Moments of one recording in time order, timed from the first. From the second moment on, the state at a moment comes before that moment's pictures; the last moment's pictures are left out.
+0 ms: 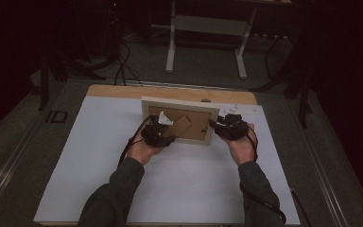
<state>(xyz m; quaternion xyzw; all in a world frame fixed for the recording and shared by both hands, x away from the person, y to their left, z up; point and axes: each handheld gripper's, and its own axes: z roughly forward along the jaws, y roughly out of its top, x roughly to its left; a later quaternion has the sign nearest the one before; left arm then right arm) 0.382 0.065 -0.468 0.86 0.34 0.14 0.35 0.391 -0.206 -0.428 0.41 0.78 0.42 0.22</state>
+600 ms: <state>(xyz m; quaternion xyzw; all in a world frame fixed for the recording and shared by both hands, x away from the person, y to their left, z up) 0.380 0.067 -0.470 0.85 0.35 0.14 0.37 0.372 -0.201 -0.429 0.39 0.78 0.41 0.26</state>
